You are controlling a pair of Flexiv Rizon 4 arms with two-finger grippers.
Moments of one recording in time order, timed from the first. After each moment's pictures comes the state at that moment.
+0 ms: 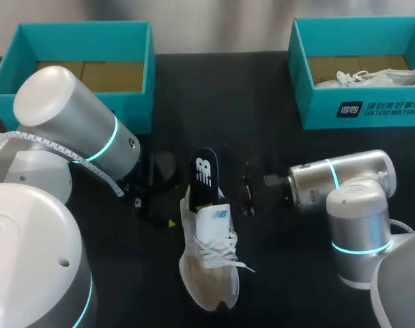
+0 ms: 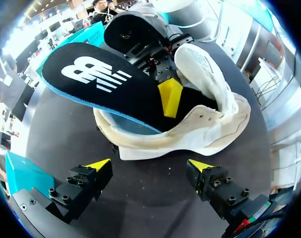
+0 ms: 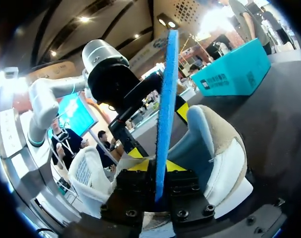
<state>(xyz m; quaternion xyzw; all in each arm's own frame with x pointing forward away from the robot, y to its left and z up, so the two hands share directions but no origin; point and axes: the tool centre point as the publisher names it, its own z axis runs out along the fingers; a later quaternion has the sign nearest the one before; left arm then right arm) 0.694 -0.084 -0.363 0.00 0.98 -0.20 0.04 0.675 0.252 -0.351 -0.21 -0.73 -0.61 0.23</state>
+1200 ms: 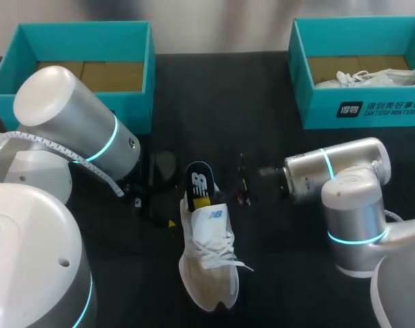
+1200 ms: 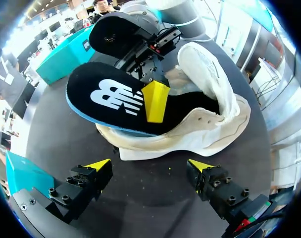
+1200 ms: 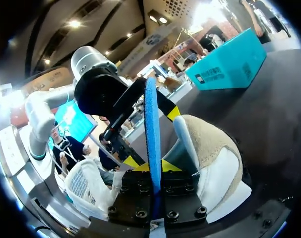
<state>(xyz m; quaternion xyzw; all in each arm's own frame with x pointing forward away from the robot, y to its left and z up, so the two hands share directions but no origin) 0.694 -0.084 -0.363 0.00 0.98 -0.20 0.04 0.685 0.257 -0.353 -0.25 -0.73 -0.58 0.27</state>
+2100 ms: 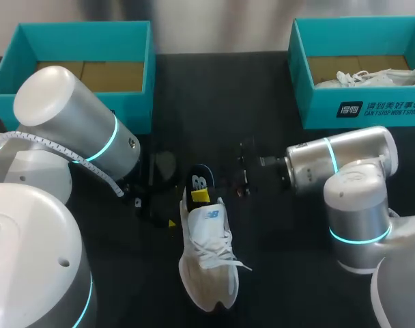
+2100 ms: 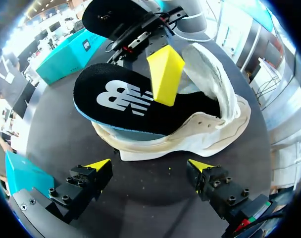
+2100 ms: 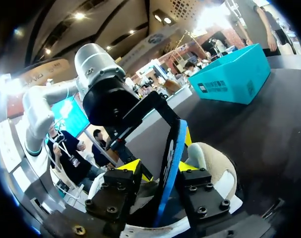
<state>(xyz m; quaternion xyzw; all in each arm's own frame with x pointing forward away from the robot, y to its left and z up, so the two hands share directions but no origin) 0.694 -0.084 -0.363 0.00 0.98 -0.20 0.04 0.696 0.257 -0.322 -0.23 -0.75 -0.58 0.22</state>
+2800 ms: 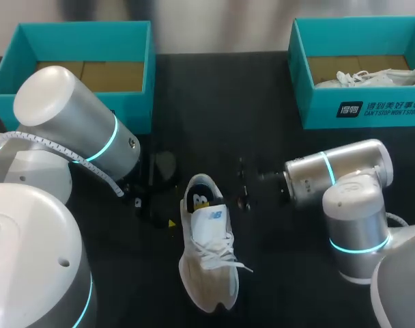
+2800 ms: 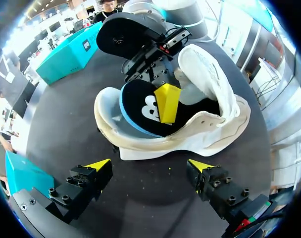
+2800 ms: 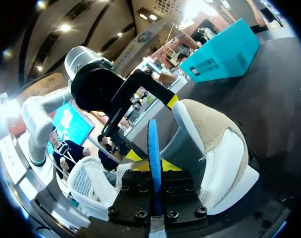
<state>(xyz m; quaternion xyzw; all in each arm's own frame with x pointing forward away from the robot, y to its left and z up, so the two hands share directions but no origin) 0.694 -0.084 -0.363 0.00 0.98 -0.20 0.04 0.671 0.255 -0.356 -0.27 -0.73 -0.55 0.28</state>
